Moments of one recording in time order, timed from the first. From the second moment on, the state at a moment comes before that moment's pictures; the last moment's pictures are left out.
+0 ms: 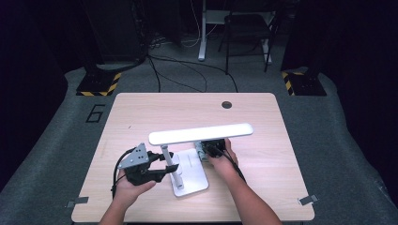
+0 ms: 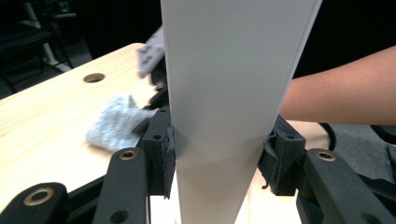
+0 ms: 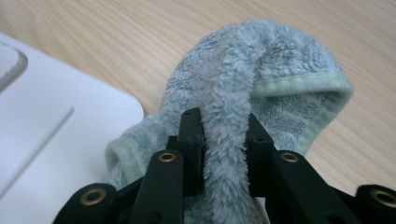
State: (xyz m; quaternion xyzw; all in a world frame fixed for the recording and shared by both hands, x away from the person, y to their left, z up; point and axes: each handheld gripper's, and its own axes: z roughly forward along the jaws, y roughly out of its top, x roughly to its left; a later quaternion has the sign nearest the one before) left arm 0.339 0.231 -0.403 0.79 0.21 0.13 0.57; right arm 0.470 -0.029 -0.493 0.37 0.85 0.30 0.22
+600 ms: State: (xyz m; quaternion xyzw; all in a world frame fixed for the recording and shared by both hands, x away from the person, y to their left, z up) left arm 0.345 0.240 -0.408 0.77 0.22 0.12 0.58; right arm 0.474 -0.015 -0.508 0.40 0.84 0.32 0.20
